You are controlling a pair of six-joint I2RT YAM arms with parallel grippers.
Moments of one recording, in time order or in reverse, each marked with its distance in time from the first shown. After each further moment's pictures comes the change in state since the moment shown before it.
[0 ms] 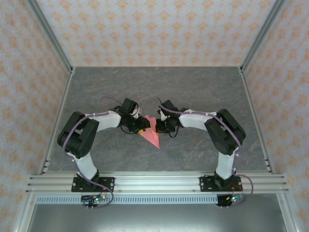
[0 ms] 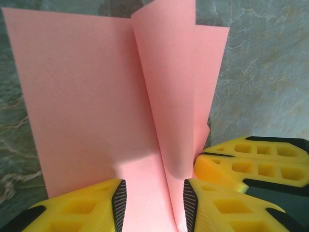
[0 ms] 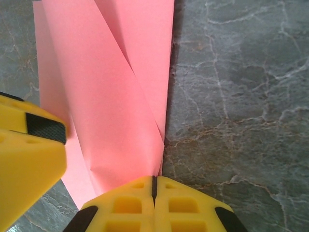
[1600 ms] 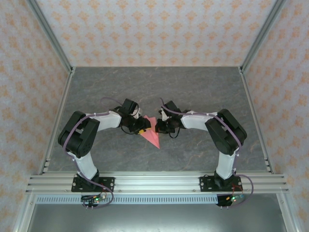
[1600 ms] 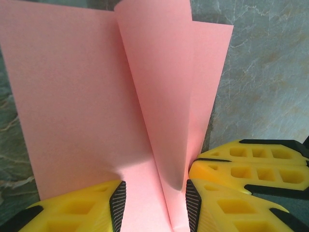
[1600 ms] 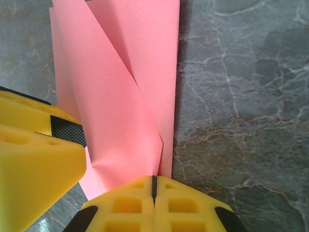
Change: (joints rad) left arm 0.000 0.024 -0.005 0.025 0.013 -0.018; right arm -0.025 -0.013 -0.062 0.106 -0.079 0.053
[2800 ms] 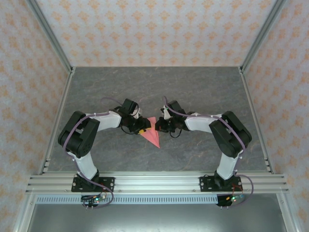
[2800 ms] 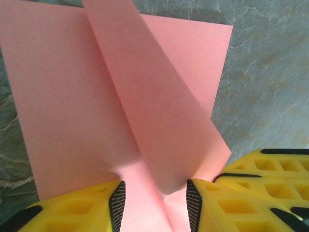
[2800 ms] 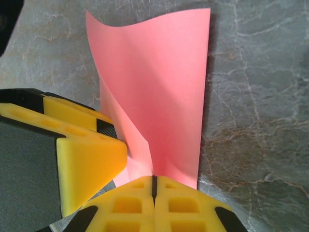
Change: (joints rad) left arm 0.000 0.000 -0.002 0.006 0.003 -0.009; right arm -0.027 -0.060 -0.078 0.145 -0.078 0.072
